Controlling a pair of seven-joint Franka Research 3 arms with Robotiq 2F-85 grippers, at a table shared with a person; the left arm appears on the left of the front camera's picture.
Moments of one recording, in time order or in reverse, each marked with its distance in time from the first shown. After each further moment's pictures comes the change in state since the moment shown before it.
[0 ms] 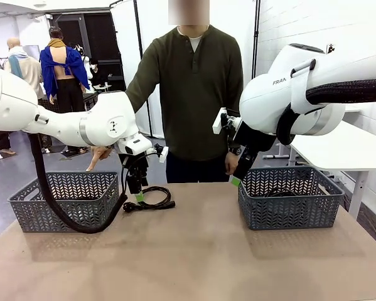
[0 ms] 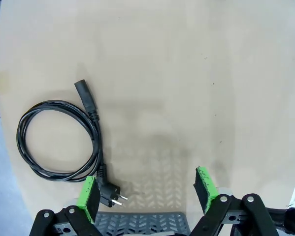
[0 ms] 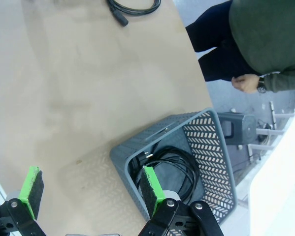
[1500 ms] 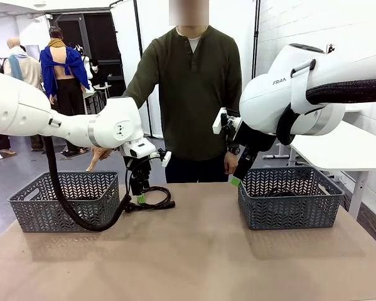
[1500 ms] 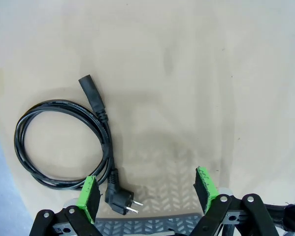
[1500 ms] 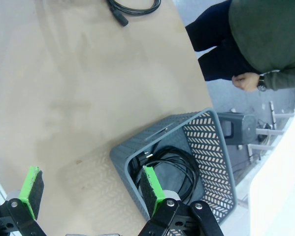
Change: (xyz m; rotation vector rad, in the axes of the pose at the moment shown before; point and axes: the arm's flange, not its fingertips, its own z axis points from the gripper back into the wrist) left arm 0.002 0.029 -0.026 -0.033 0.044 -0.029; right arm 0.000 0.000 0.000 0.000 0.000 0.000
